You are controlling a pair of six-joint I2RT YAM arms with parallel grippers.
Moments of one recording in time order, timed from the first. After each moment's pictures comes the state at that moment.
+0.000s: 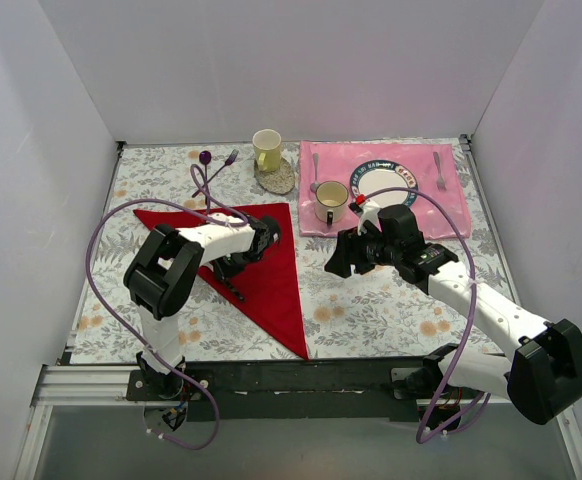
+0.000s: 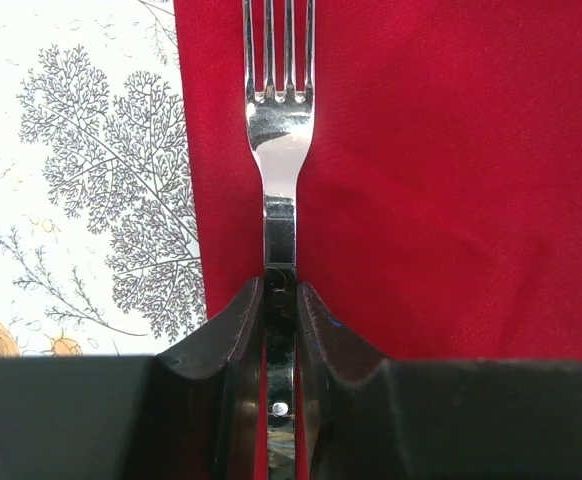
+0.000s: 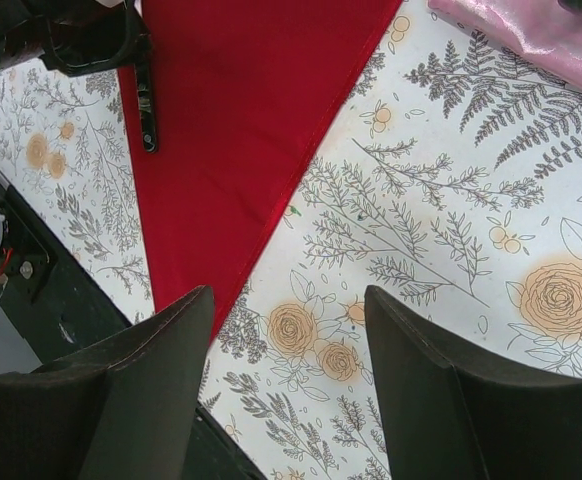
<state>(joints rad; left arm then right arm) -0.63 1.89 1.19 -1.03 -0.75 -1.35 0.55 1.15 0.77 -0.26 -0.41 0.29</state>
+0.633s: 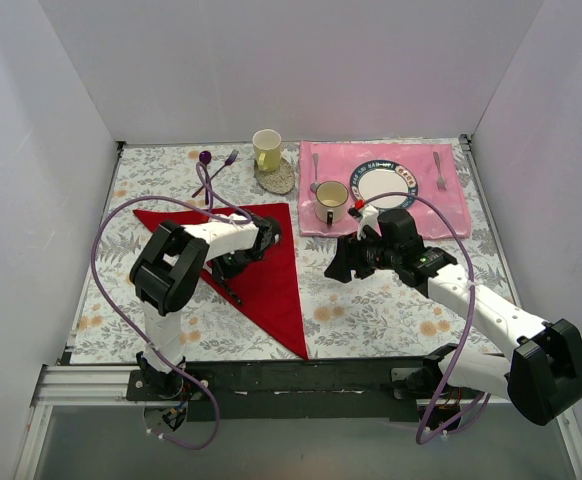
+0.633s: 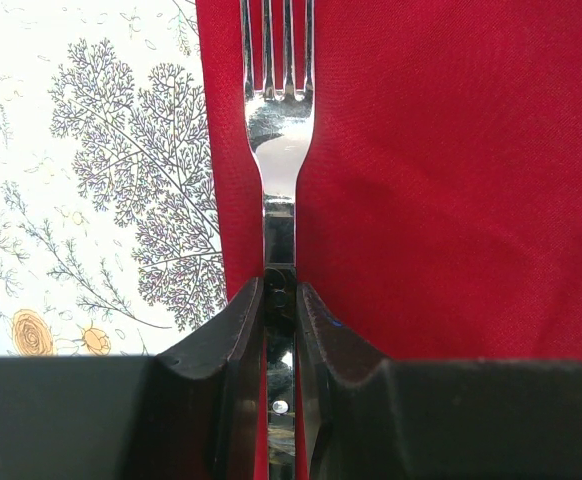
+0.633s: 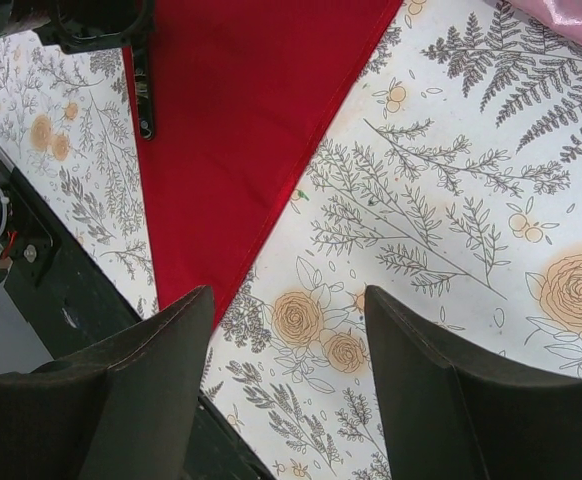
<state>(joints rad) -0.63 1.94 1.23 -1.11 -0.74 -1.35 0.55 1.15 0.74 -0.26 -0.44 0.28</state>
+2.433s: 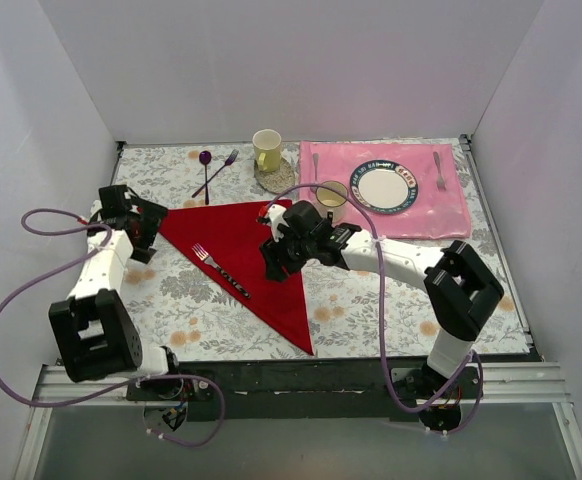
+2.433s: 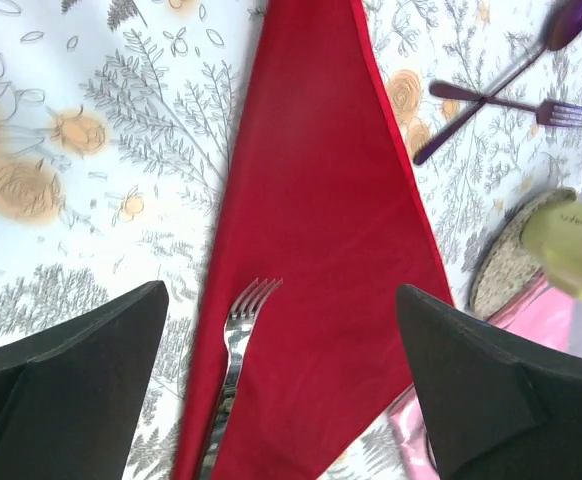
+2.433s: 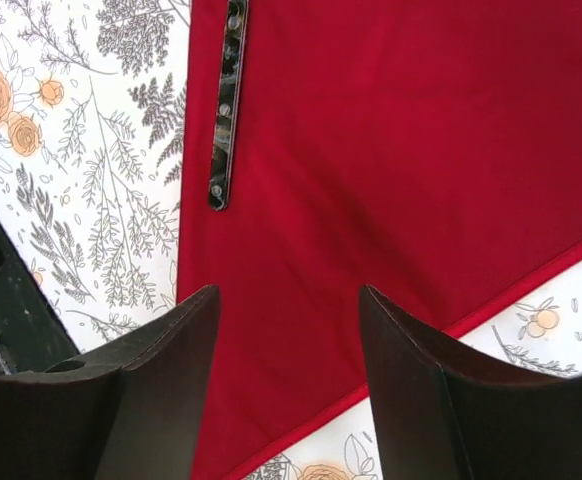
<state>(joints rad) 0.19 1.34 0.97 -0.52 -0.06 -1.01 0.89 1.72 1.19 -0.23 -0.28 0.13</state>
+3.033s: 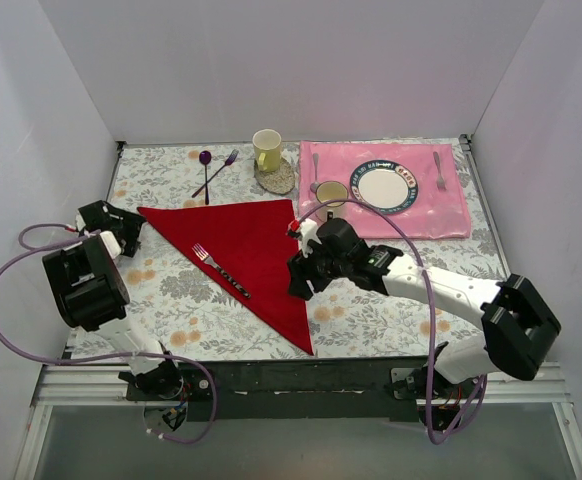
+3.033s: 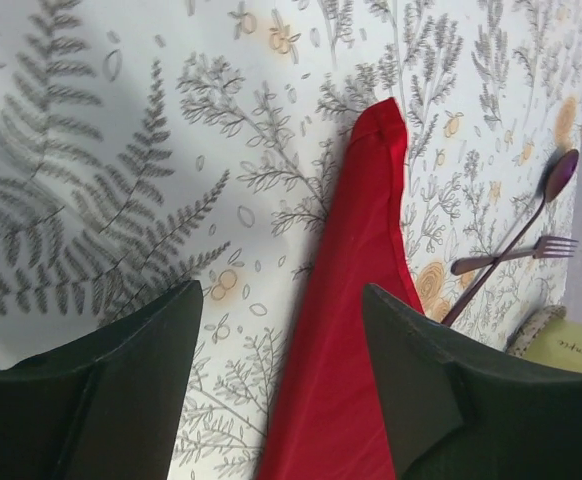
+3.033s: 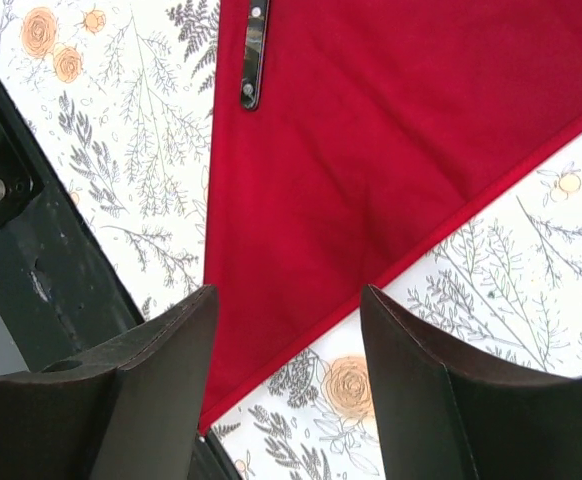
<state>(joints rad) 0.45 1.74 0.91 0.06 0.14 -0.89 0.89 1.42 0.91 -0.20 -0.30 0.18</state>
